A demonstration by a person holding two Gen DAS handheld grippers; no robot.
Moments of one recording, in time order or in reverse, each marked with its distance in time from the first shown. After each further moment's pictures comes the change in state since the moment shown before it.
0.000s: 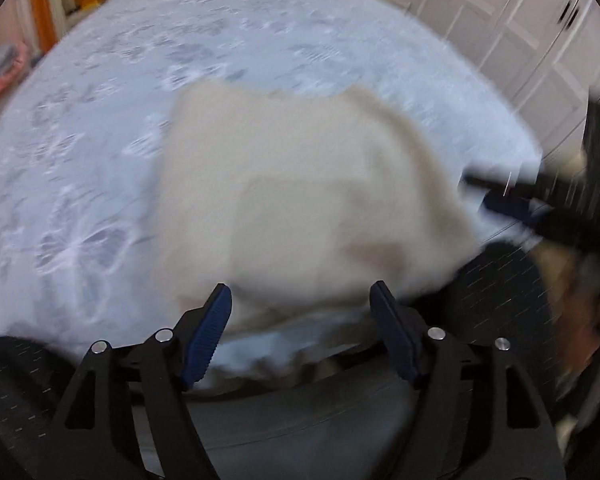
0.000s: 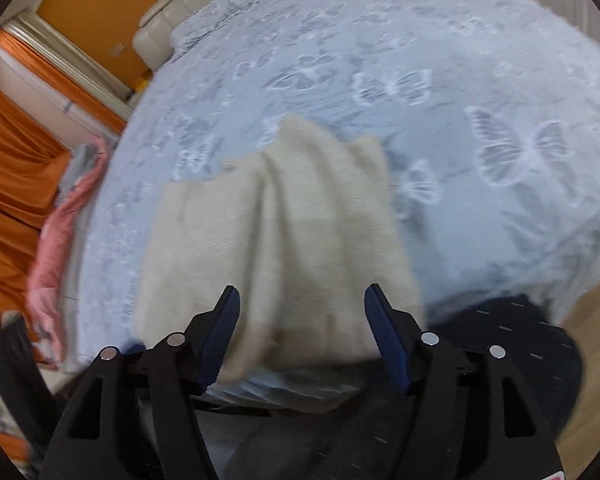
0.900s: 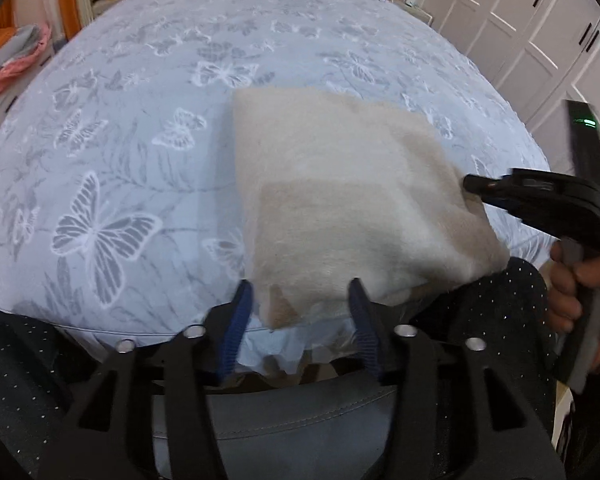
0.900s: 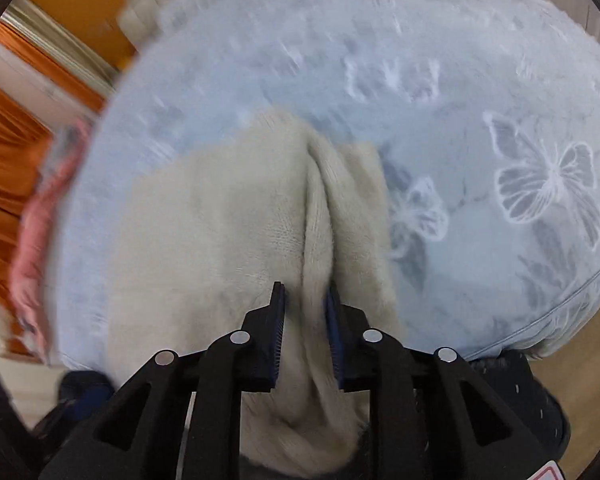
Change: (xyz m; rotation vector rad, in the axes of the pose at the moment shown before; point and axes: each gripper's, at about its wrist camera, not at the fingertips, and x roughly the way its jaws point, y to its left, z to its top) left arm -0.015 0.014 0.007 -0.102 -0.041 -0.011; right arm 0.027 0.005 0.030 -0.045 0.016 -0.066
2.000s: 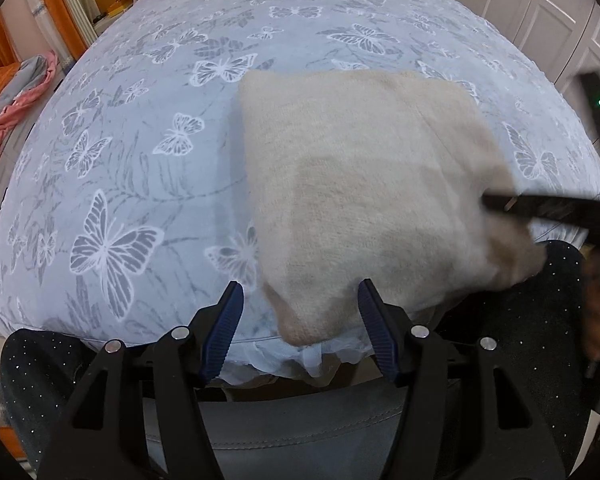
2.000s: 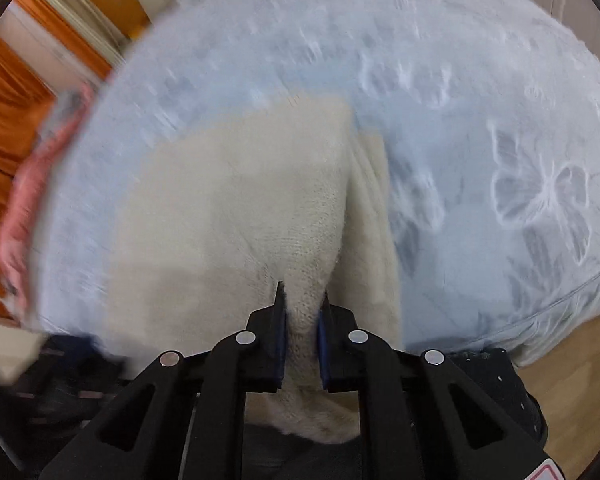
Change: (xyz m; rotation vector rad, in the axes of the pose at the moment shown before) left arm 0.031 -0.037 0.008 0.106 0.075 0.177; right arm 0.039 0.001 -0.008 -0.108 0.163 -0.107
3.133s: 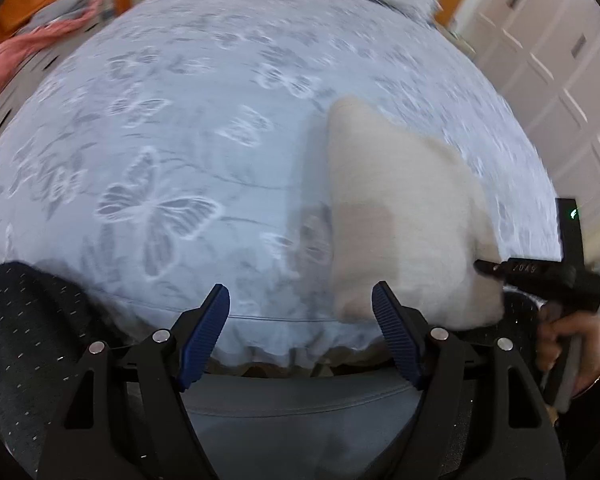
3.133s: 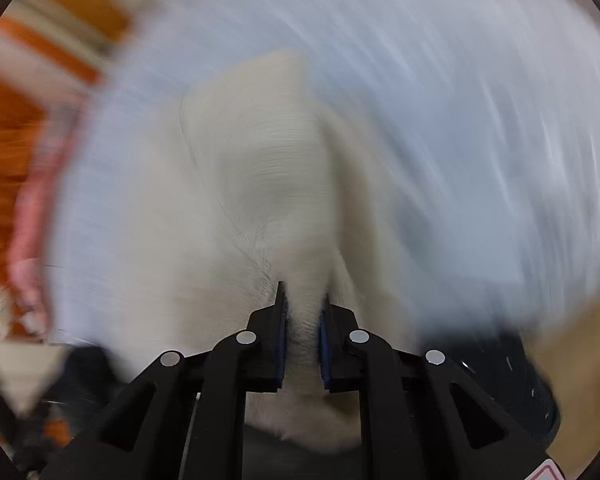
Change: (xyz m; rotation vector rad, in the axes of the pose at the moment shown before) left arm -0.042 0.074 -0.025 -0.240 -0.071 -0.137; right arm 0.006 -0.031 -0.011 0.140 0.077 0.062
